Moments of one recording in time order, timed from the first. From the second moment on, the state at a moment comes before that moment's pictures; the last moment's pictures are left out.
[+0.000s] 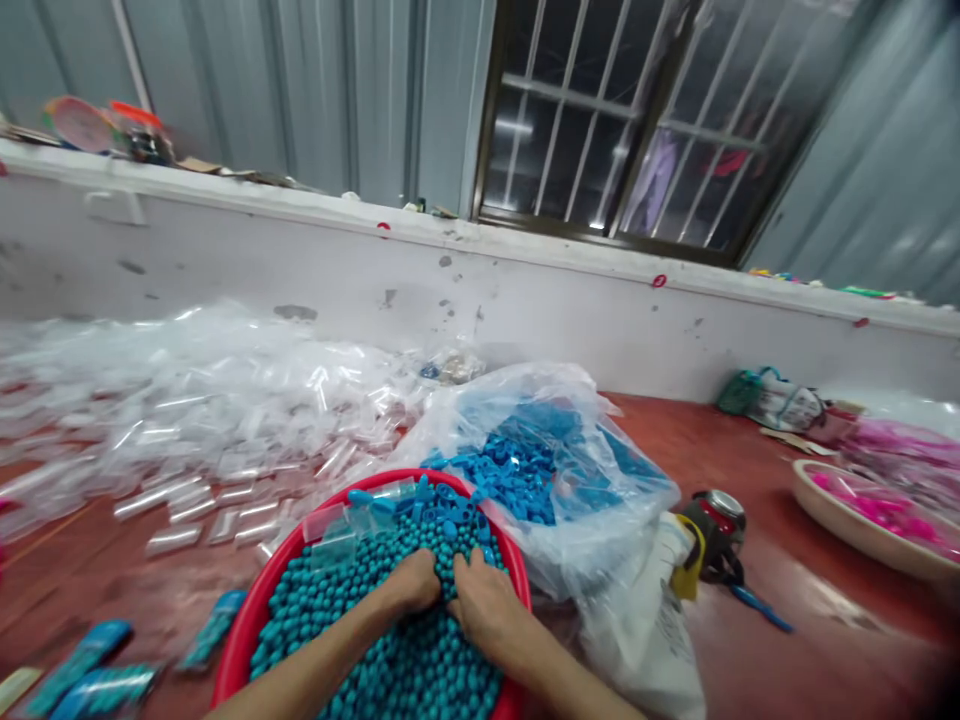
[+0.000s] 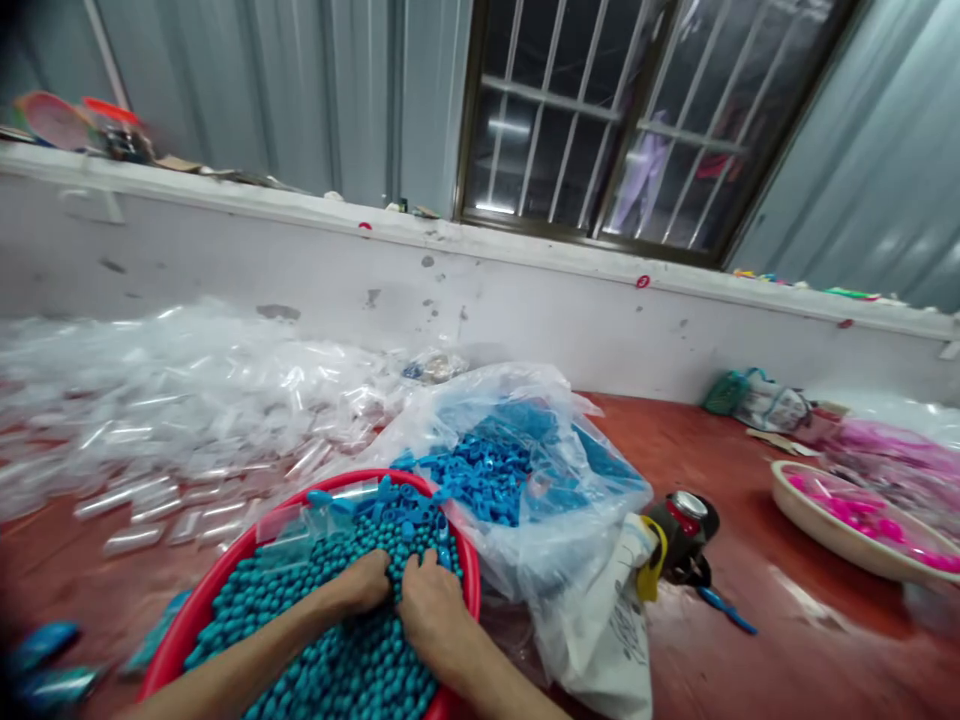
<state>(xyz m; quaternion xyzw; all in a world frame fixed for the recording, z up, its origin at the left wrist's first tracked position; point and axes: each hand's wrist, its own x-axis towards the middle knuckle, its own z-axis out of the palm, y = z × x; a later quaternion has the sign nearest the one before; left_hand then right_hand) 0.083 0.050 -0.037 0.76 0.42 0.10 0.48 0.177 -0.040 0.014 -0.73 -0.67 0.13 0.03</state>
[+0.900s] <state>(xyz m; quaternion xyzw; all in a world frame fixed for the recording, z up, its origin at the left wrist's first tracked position) 0.021 0.027 -0.008 0.54 0.43 0.28 0.66 0.188 -0.031 0.013 -0.65 -0.73 0.10 0.20</state>
